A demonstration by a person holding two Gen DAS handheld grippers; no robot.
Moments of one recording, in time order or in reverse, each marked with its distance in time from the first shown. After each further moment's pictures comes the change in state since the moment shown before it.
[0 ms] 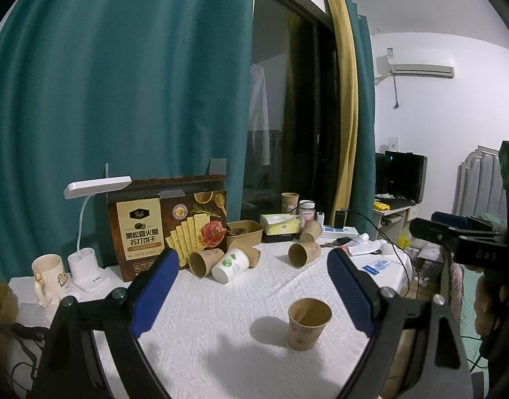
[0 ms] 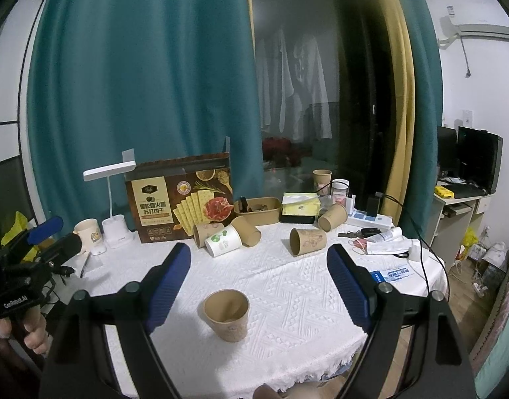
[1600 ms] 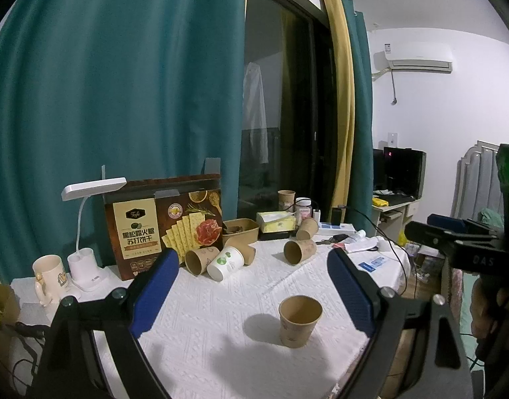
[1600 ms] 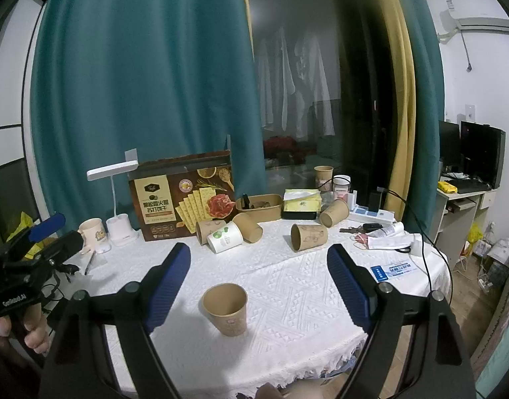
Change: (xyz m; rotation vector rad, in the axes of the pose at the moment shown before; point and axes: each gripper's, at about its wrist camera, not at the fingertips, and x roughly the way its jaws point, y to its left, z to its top) left arm -0.002 -0.013 0.002 0.018 0.009 -0.012; right arm -0.002 0.001 -0.010 0.011 0.002 0.018
